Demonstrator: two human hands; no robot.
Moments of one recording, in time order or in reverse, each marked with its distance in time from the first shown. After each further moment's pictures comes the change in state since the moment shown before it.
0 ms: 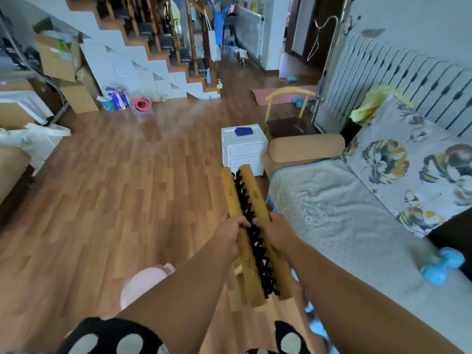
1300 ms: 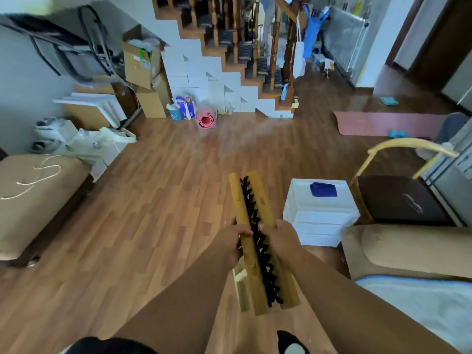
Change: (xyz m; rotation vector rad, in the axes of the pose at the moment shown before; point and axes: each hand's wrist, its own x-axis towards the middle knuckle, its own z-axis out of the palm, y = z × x) left_hand 0.361 0.398 -0.069 -0.194 0.086 0.136; right_hand 0.496 -0.299 0.145 -0.150 -0.184 -0.259
